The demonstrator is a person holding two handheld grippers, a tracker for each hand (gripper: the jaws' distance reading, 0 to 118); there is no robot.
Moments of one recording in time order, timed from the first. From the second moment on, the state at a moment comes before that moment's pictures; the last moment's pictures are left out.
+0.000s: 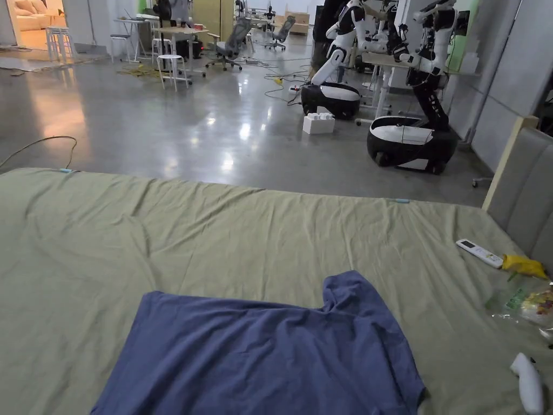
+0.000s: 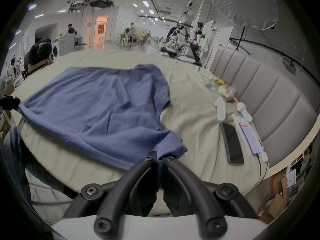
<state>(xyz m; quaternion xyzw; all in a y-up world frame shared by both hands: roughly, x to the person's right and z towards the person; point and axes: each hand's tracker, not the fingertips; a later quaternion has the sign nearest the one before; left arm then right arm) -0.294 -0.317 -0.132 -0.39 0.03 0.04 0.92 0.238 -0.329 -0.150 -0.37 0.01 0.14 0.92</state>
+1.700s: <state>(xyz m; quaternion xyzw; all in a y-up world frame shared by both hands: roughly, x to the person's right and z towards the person) -0.261 -0.224 -0.185 -0.26 0.02 0.04 0.96 0.158 -0.227 -0.218 -0.05 0.00 0.05 1.00</state>
